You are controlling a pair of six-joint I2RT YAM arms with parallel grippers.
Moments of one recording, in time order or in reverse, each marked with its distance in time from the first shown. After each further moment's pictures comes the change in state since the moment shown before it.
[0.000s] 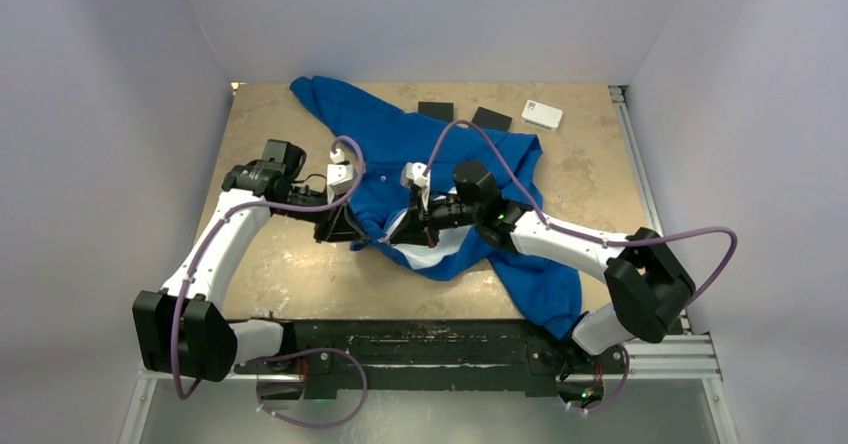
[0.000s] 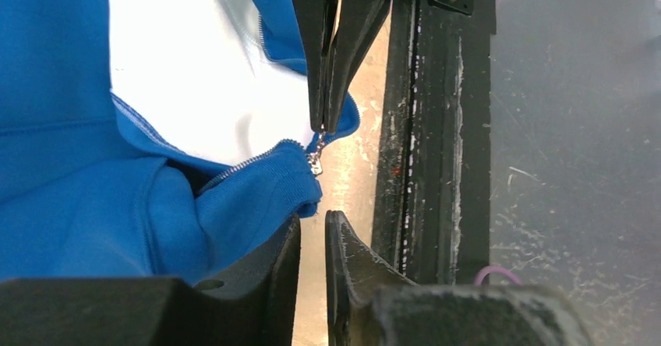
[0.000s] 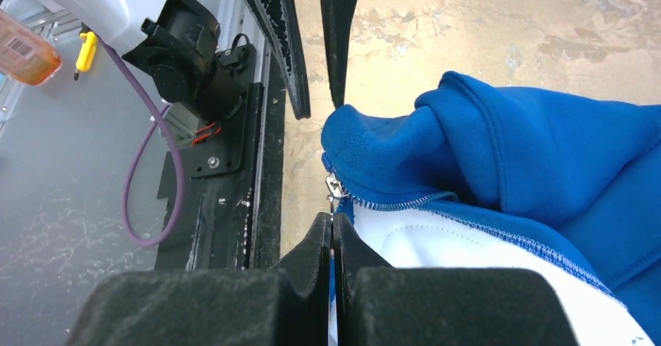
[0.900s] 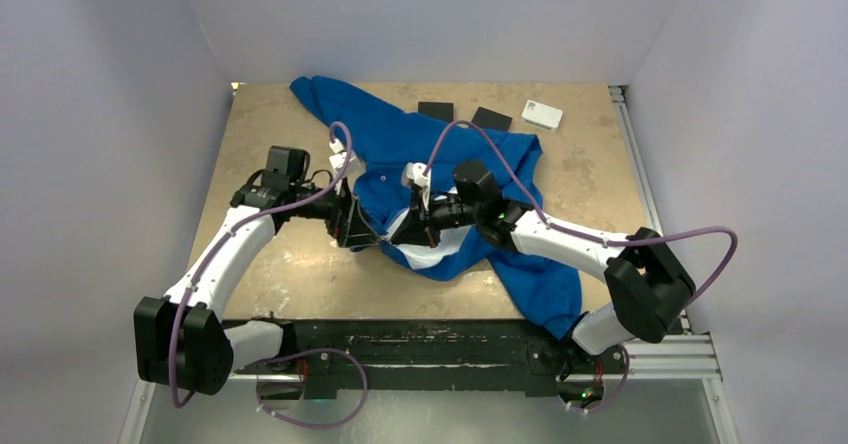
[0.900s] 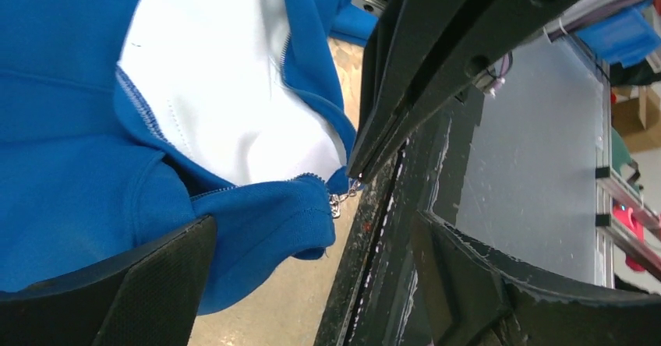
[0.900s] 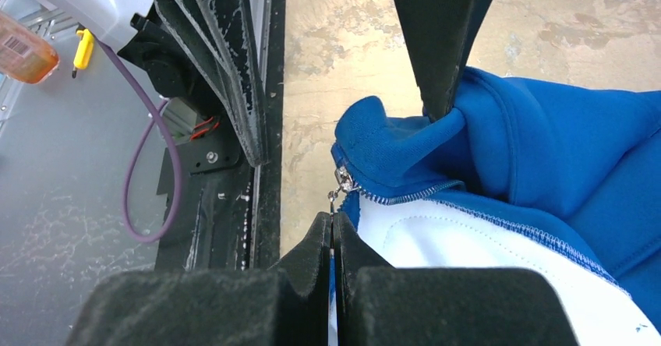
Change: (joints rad) left arm -0.033 -0.050 -0.170 0.443 -0.032 -0.621; right arm -0.005 -0.007 0.000 -0.025 0.003 -0.006
